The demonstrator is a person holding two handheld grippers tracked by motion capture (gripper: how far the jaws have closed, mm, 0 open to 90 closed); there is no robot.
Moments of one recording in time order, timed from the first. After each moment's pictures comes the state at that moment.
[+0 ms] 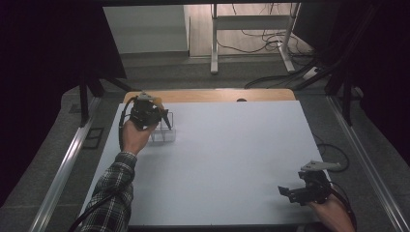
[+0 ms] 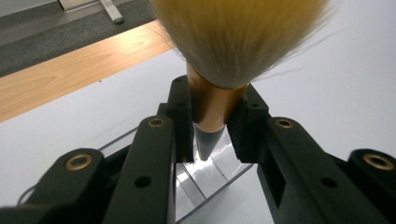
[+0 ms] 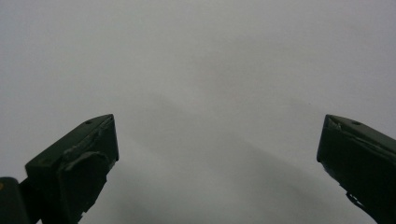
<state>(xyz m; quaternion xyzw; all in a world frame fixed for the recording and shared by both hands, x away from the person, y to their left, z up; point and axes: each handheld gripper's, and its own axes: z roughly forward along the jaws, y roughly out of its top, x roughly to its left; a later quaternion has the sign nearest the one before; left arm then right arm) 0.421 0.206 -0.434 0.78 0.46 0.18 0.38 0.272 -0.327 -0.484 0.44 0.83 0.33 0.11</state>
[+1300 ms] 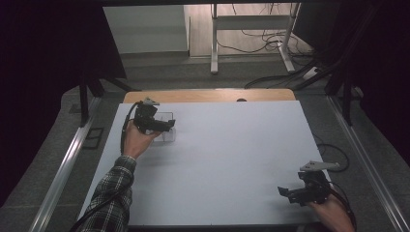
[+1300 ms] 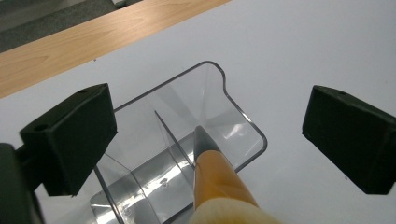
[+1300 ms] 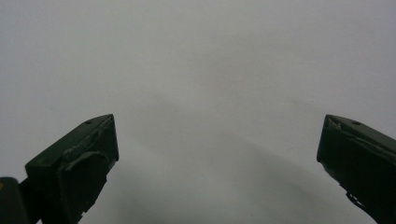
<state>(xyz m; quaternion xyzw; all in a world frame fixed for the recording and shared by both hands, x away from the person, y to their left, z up) 0.423 0.201 -0.453 0.79 0.47 0.17 0.36 0.272 -0.326 -0.485 0.44 0.83 0.32 0.11</state>
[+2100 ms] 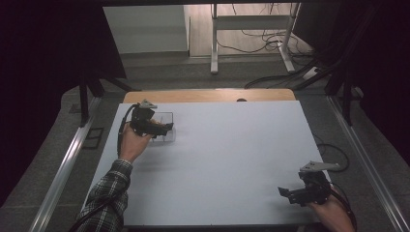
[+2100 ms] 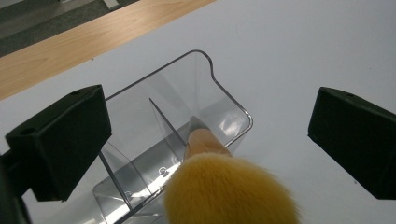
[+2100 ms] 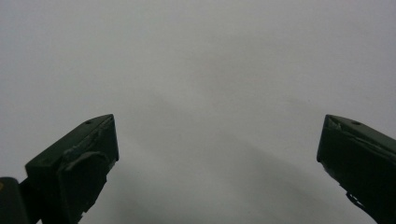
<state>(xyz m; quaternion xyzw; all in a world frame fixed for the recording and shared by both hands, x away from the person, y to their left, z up) 0.408 0.206 -0.448 0.80 0.45 0.18 0.36 0.270 -0.325 -0.484 0.44 0.83 0.32 0.11</state>
